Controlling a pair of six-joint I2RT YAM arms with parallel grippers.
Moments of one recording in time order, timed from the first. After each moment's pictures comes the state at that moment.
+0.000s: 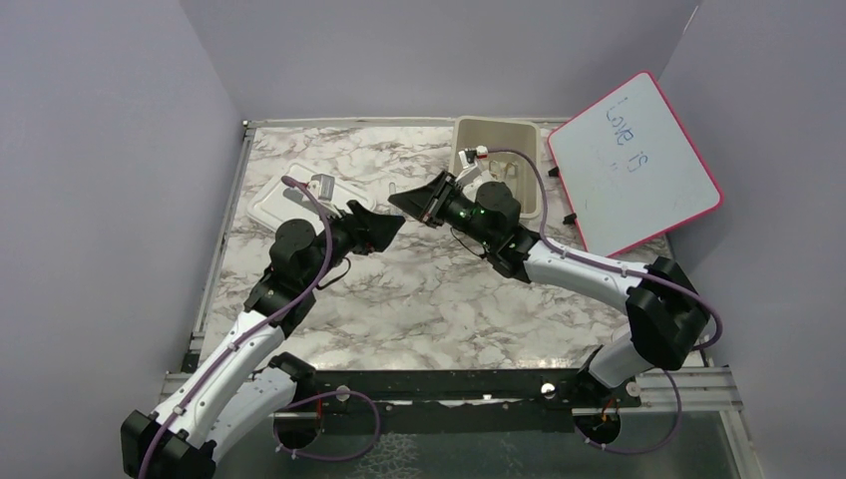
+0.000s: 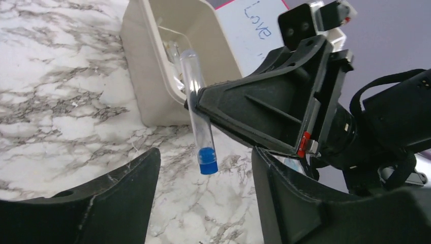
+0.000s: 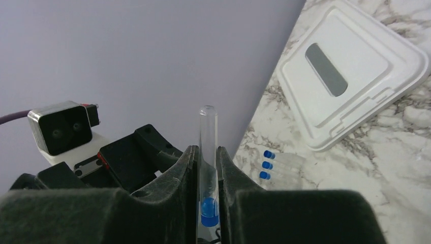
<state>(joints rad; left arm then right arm) -0.49 0.78 0.64 0.07 0.16 -0.68 0.83 1.53 1.00 0.57 -0.10 0.97</state>
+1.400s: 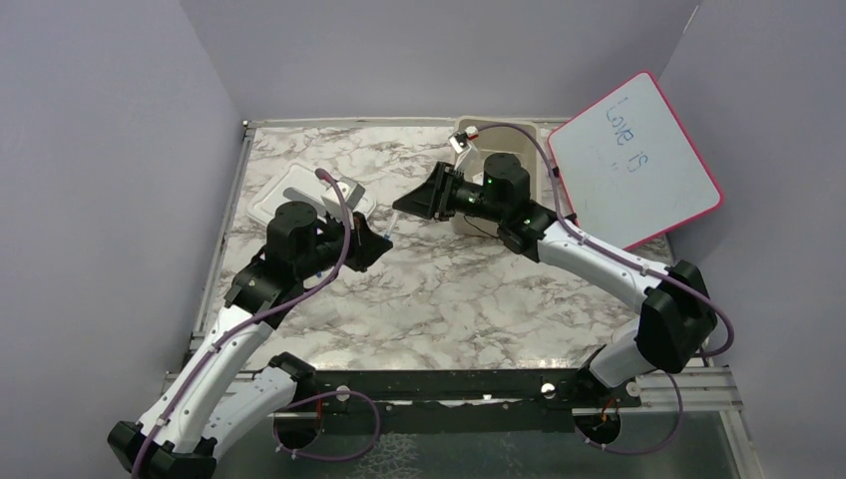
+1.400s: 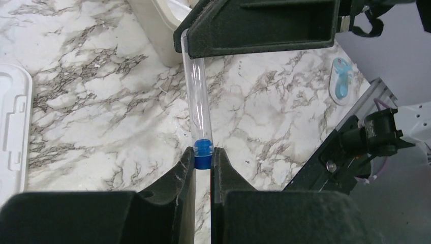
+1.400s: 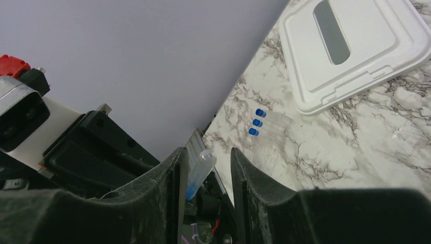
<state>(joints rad) -0.48 0.80 0.87 -0.39 0.35 -0.29 0.73 1.52 1.15 0.28 -0.42 0.84</state>
